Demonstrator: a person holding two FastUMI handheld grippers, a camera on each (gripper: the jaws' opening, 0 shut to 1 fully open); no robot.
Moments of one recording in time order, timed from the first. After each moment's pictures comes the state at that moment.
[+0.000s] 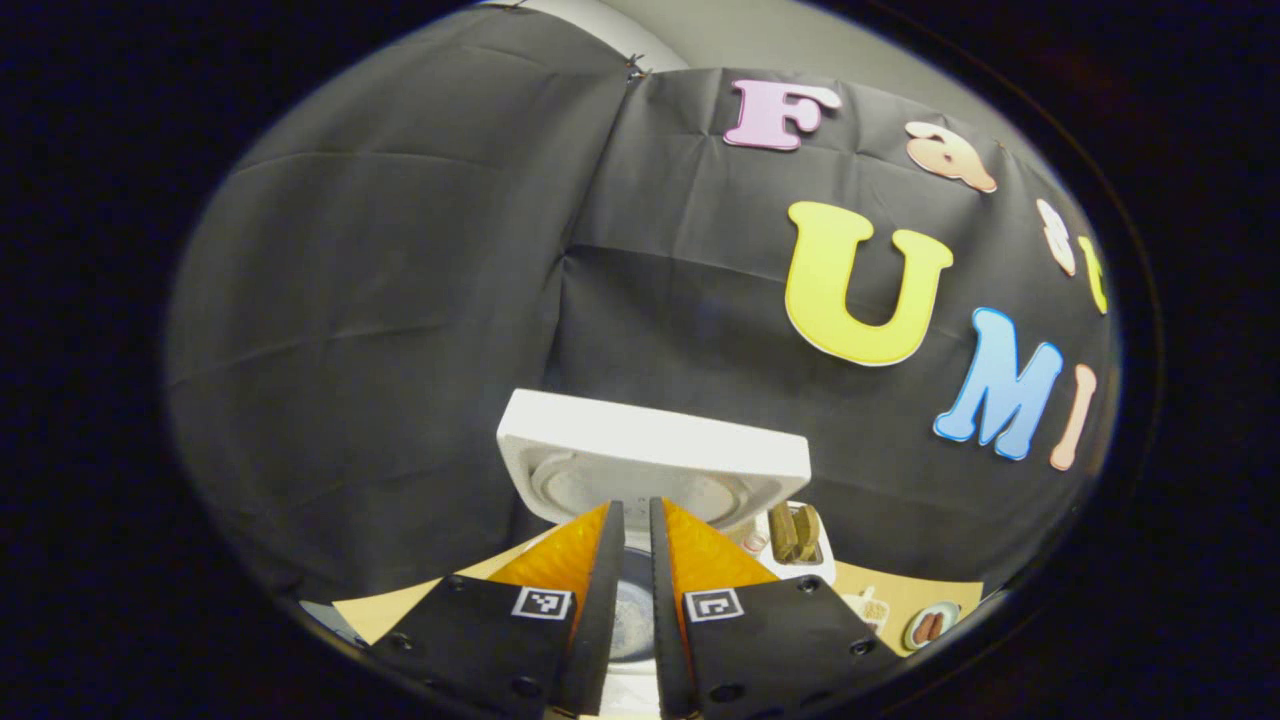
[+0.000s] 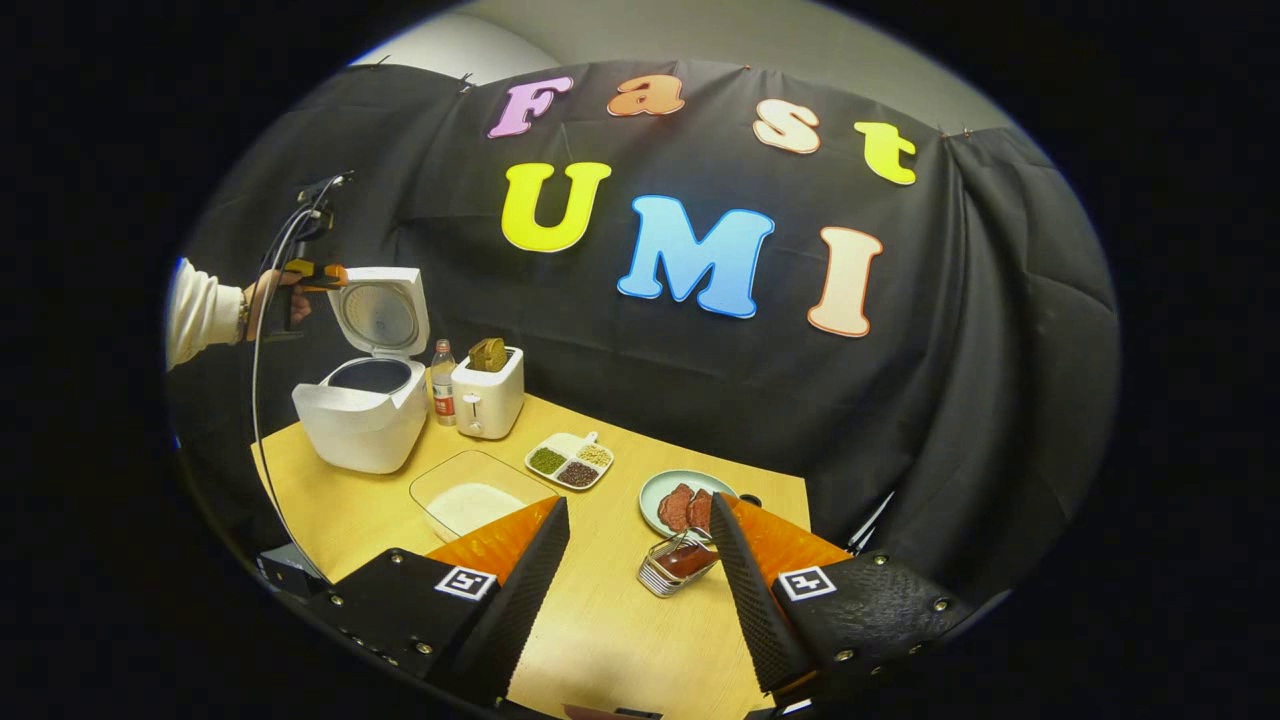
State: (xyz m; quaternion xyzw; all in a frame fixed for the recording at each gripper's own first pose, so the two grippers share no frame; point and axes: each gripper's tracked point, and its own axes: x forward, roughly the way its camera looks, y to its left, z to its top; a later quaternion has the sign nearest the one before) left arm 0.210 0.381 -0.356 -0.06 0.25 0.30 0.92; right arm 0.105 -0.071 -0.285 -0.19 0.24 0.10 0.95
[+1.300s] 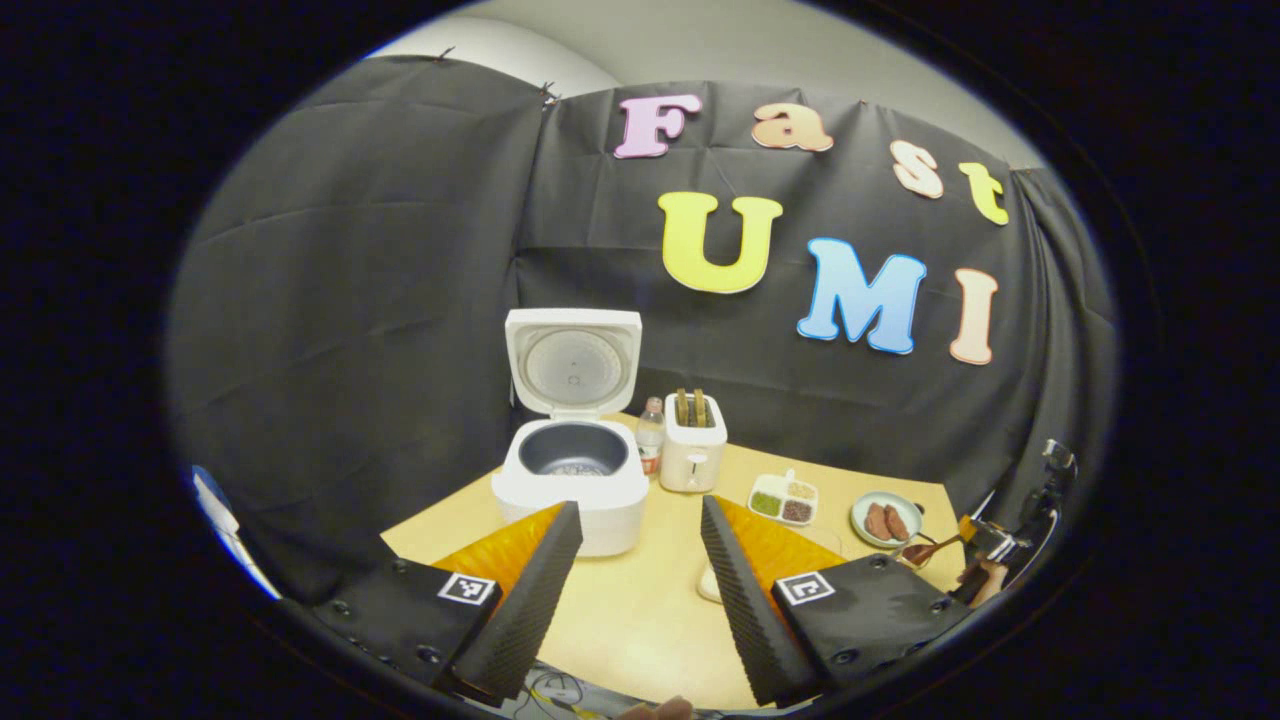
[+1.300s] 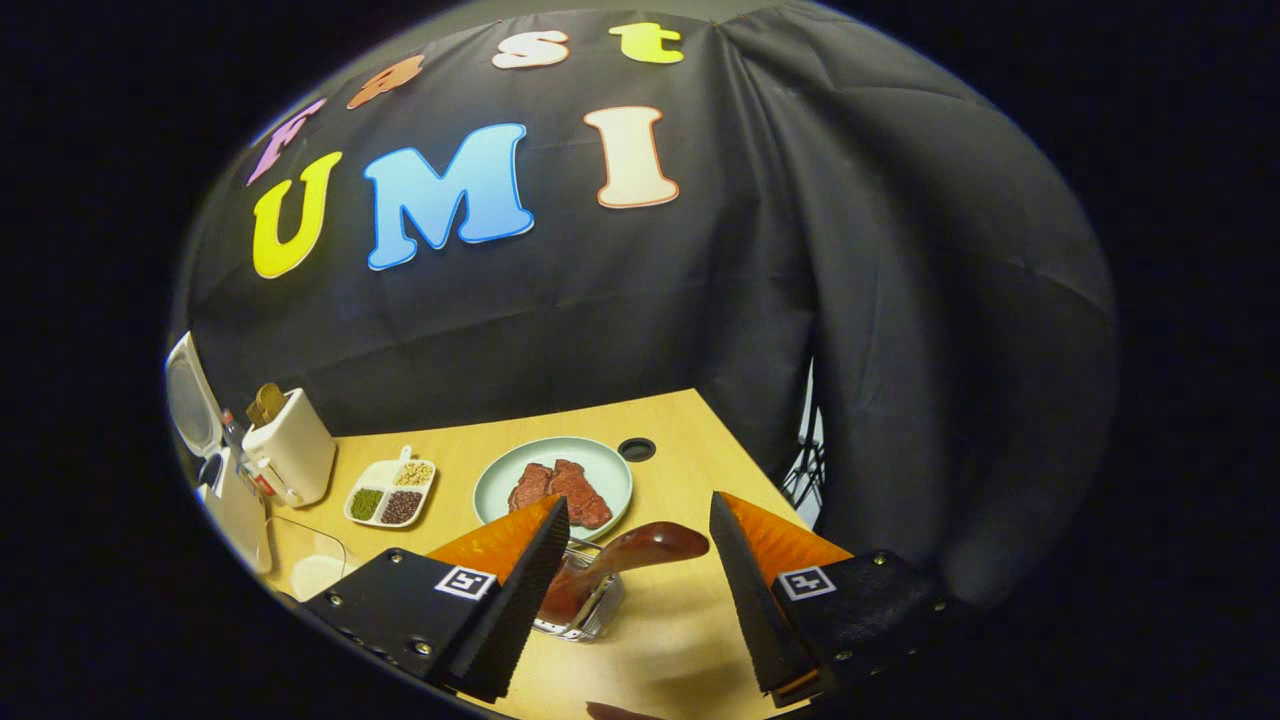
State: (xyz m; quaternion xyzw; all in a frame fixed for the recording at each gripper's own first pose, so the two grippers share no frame) left arm -0.021 0.102 -0.300 -0.01 0.32 0.23 0.92; right arm 0.227 -0.218 -0.450 0.01 0.26 -0.14 0.96
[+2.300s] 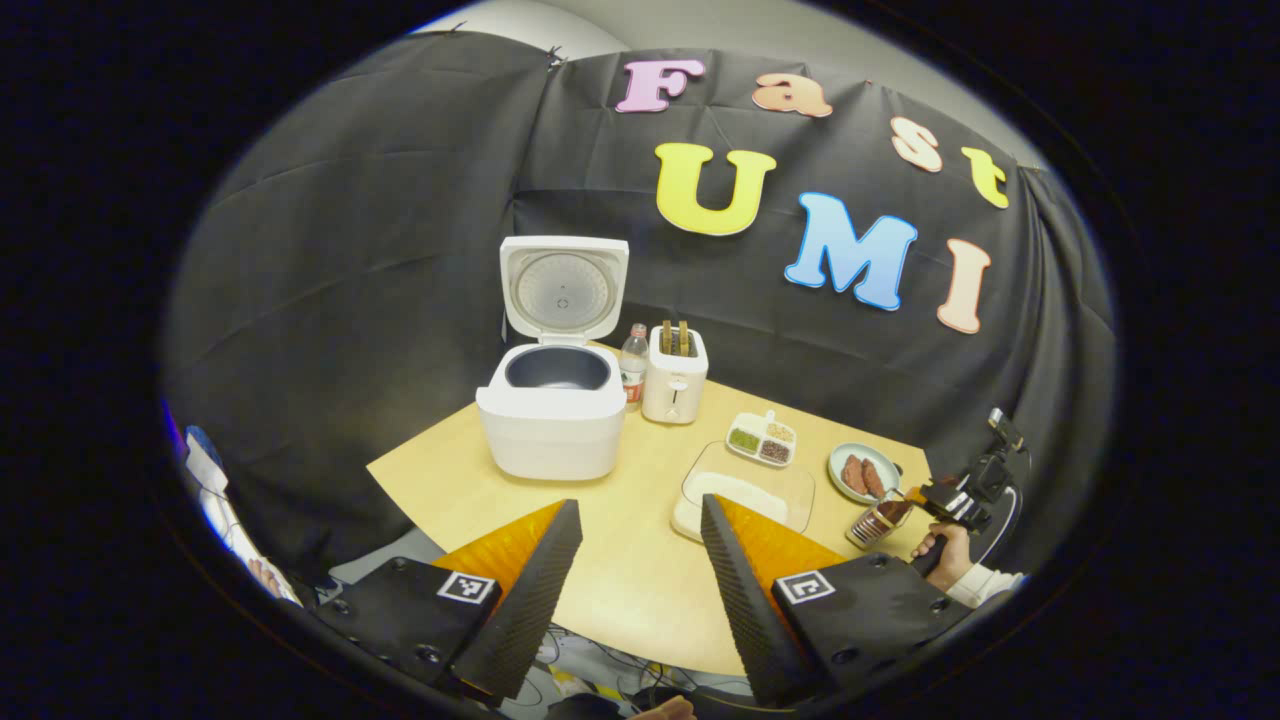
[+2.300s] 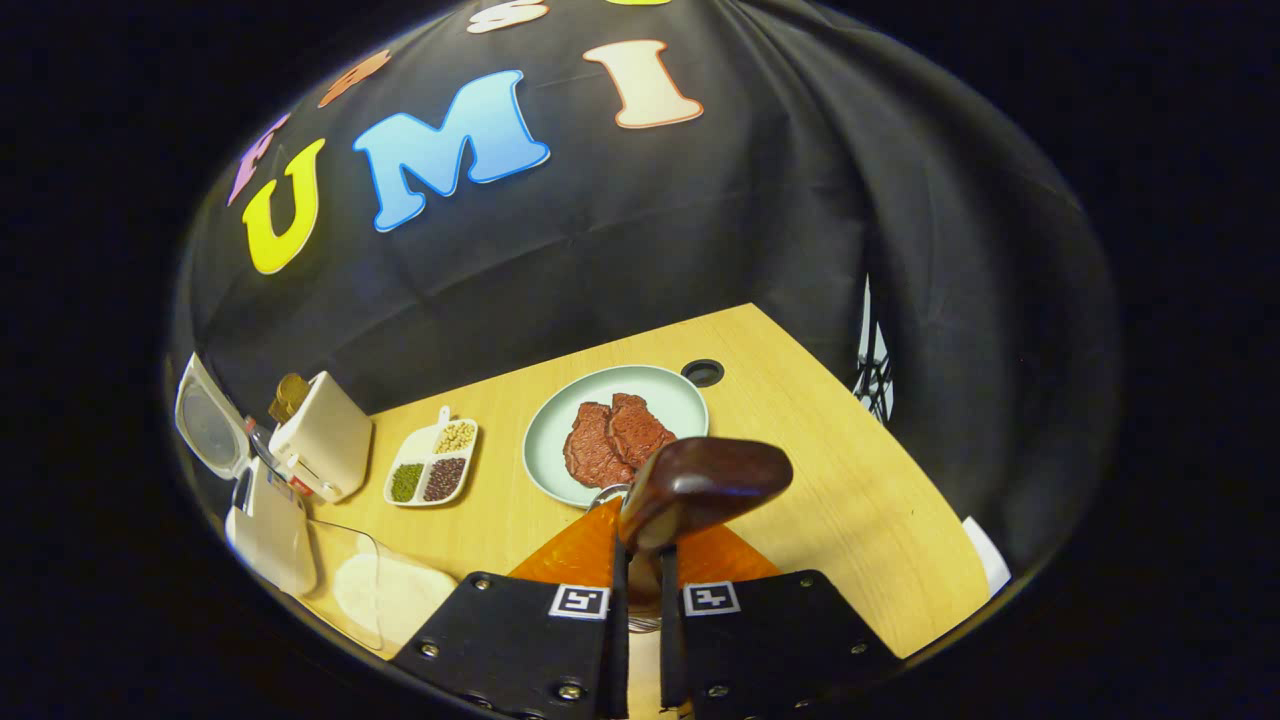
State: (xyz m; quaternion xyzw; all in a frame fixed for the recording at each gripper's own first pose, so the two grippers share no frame) left arm -0.076 0.053 -0.334 -0.05 0.37 0.23 0.90; right arm 0.233 -0.170 -0.496 0.09 0.35 -0.11 0.93
